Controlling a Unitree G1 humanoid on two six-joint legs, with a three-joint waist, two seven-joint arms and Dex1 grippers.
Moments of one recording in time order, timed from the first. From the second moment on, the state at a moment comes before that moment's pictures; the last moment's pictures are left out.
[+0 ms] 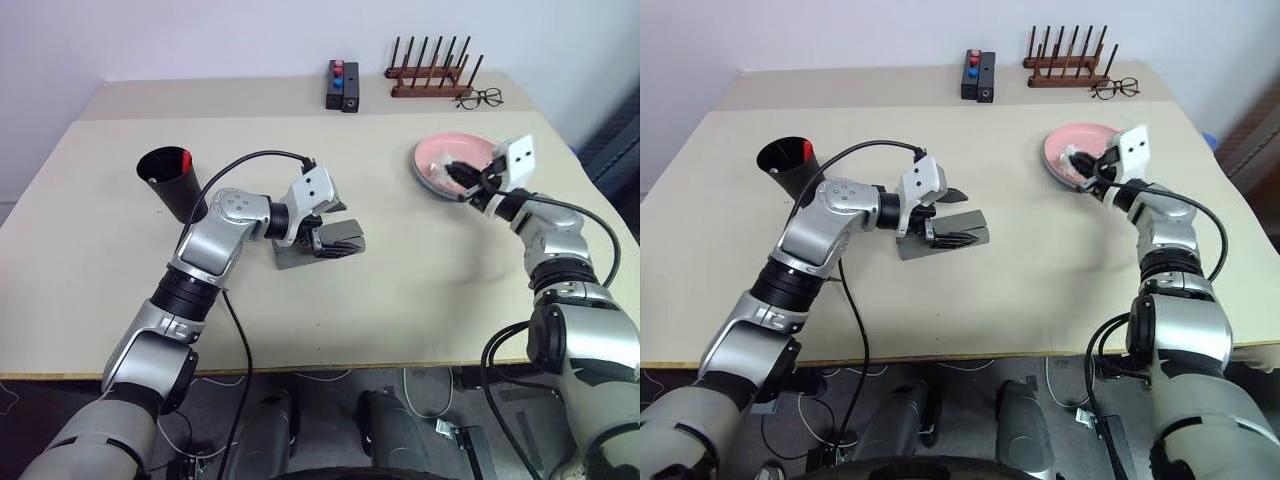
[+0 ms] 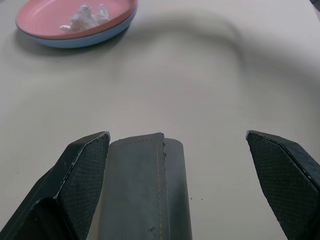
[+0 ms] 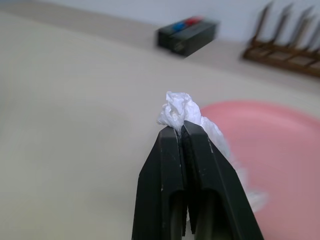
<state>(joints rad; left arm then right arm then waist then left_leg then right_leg) -0.82 0.38 -0.30 0.16 -0.14 0.49 -1.03 -0.99 -0.59 -0.21 1.18 0.15 -0.24 0.80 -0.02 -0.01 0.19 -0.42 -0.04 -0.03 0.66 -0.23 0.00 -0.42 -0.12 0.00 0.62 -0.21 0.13</state>
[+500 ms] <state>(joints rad) -0.74 0.43 -0.25 0.04 -0.16 0.56 -0.95 -1.06 -0.59 -0.20 1.32 0.04 -0.27 0.47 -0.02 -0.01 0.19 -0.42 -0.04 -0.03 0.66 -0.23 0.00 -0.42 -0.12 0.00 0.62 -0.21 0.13</state>
